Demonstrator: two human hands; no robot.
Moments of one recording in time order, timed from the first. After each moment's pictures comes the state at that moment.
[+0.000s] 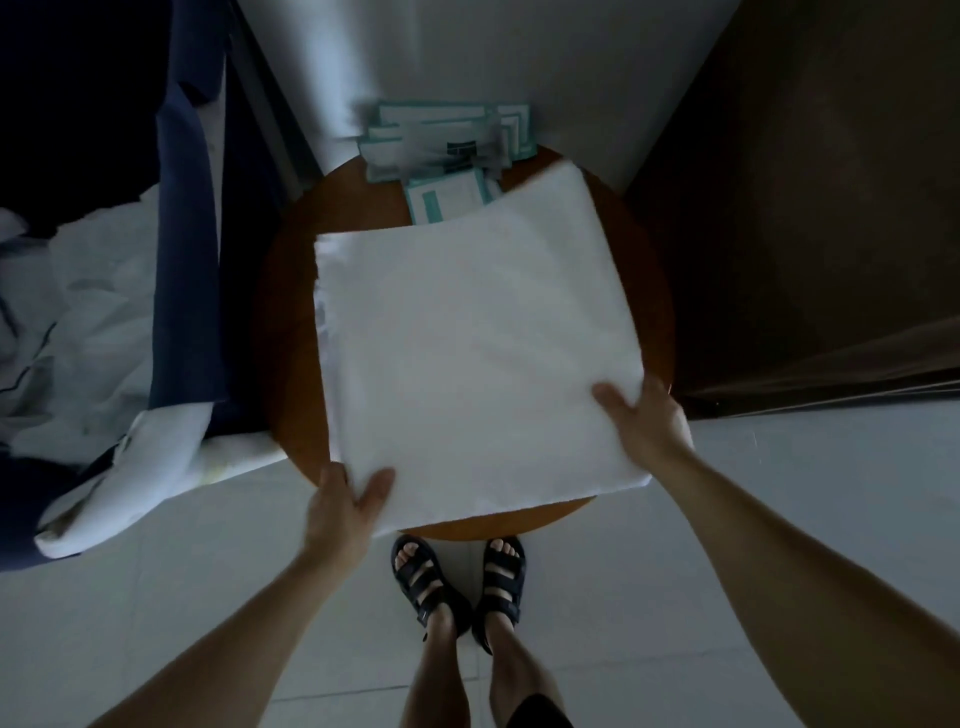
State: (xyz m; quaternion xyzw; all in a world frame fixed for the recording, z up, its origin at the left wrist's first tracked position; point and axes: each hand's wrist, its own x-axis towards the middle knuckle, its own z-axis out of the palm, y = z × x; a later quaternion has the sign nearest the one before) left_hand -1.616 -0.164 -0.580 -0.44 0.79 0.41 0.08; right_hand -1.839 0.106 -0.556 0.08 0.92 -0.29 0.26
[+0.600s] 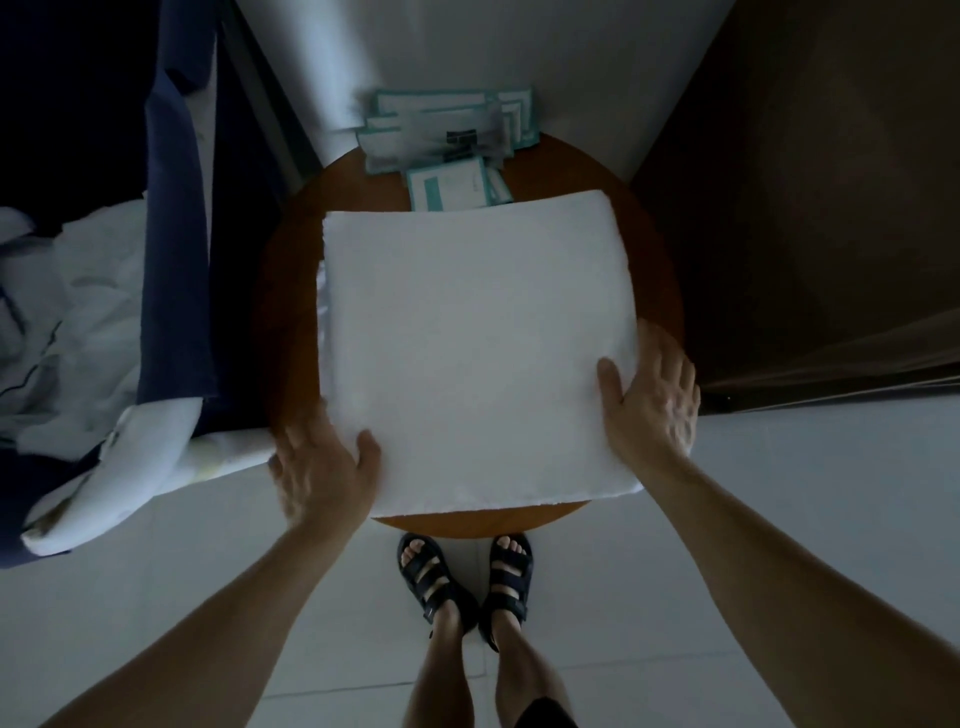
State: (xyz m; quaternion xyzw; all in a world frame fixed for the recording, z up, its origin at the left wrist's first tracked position) left_hand -1.648 -0.177 -0.574 -0.41 0.89 0.16 0.04; right_hand -1.829 0.093 -0.573 -0.04 0.98 -0.18 0.08
